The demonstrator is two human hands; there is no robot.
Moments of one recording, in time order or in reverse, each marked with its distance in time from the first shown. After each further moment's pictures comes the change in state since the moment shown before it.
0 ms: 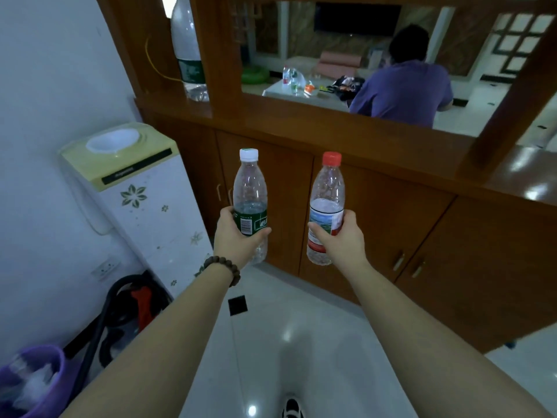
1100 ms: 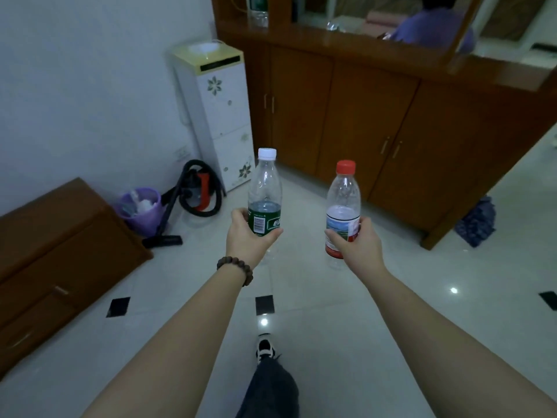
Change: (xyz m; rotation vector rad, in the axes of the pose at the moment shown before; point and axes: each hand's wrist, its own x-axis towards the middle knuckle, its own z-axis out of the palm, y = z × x) left_hand -0.674 -0.034 -0.132 -0.018 0.081 -0.167; right_hand -0.616 0.112 -0.189 -0.049 -0.158 0.027
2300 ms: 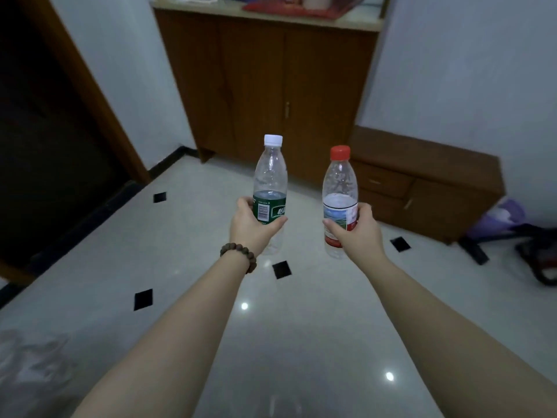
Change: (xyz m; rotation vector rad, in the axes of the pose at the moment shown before) left_hand -0.610 -0.221 -0.505 -0.032 1.217 -0.551; right_hand -0.655 -0.167 0.333 -0.034 -1.230 -0.680
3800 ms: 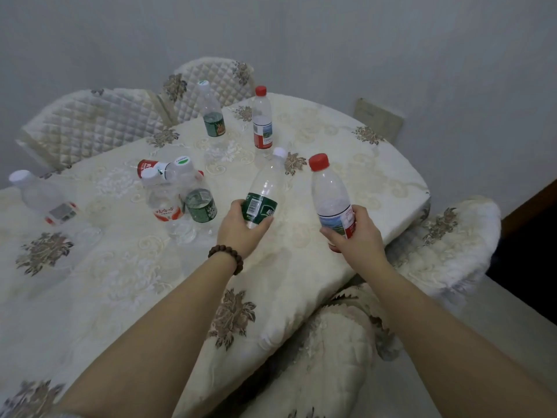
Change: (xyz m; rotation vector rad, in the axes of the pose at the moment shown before) left_hand -0.411 -0.297 -0.495 0.093 1.714 -1.009; right_hand -0.468 -0.266 0.603 -0.115 -1.856 -0.967
